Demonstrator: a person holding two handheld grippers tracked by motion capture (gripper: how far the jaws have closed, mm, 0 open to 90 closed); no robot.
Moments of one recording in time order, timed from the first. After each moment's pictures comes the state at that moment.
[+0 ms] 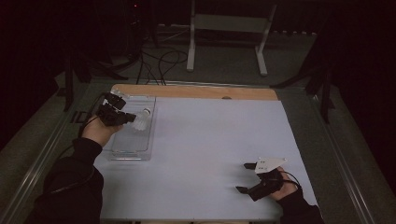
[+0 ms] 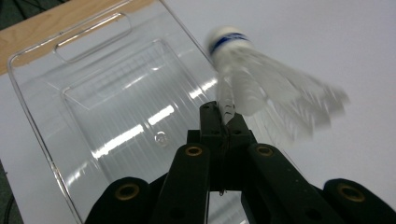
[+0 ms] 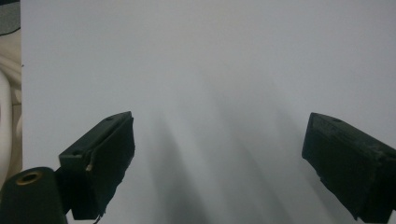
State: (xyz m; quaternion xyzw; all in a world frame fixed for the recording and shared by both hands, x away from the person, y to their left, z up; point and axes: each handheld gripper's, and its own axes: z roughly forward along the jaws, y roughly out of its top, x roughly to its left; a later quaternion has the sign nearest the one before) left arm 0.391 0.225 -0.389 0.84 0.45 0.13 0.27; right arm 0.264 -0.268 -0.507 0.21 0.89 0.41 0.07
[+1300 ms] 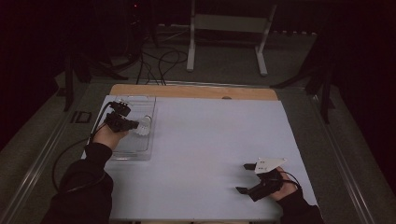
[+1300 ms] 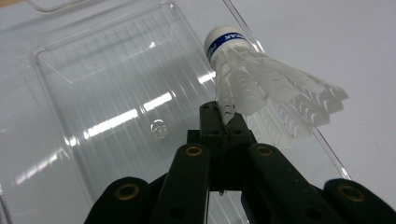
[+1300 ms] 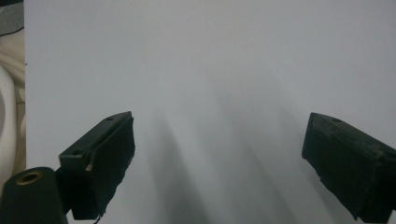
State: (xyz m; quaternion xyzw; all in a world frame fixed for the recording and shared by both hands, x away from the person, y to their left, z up) left arm 0.407 0.223 -0.441 0.82 0.50 0.10 0.25; right arm 0.265 -0.268 -0.509 0.21 0.89 0.41 0.06
